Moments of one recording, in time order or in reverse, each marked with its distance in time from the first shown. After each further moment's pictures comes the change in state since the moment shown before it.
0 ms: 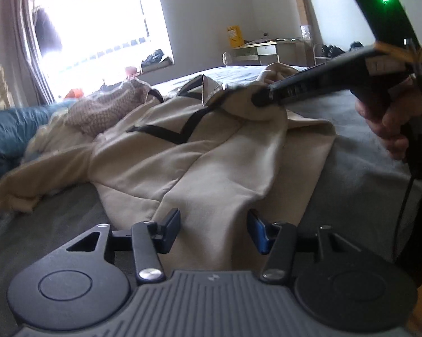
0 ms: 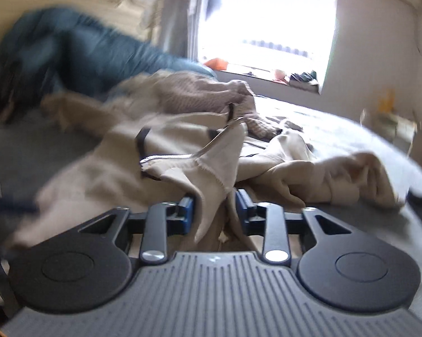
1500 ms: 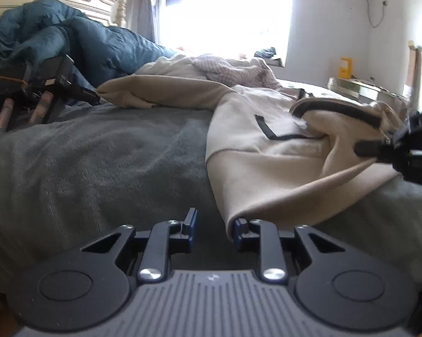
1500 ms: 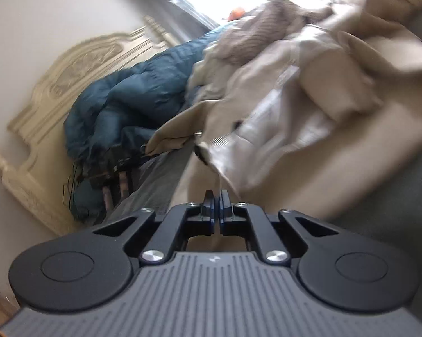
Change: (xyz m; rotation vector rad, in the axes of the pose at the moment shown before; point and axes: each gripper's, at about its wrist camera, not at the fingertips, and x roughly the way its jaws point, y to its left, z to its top) left arm -0.079 0.085 -0.107 -0.445 0.019 0.253; right arm -0.036 0.067 -0.047 0.717 0.185 0.445
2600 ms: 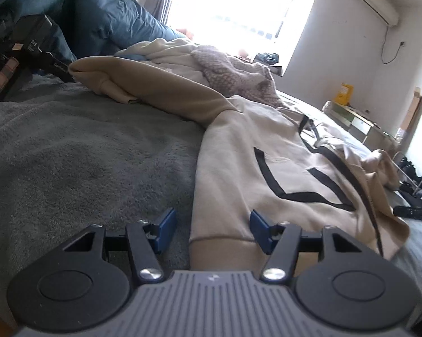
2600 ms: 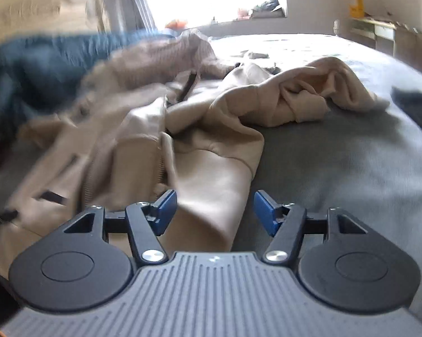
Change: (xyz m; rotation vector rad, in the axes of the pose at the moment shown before) left arm 0.084 0.016 0.057 -0.228 0.040 -0.112; right arm -0.013 -0.067 0.118 -0.470 0.011 -0.497
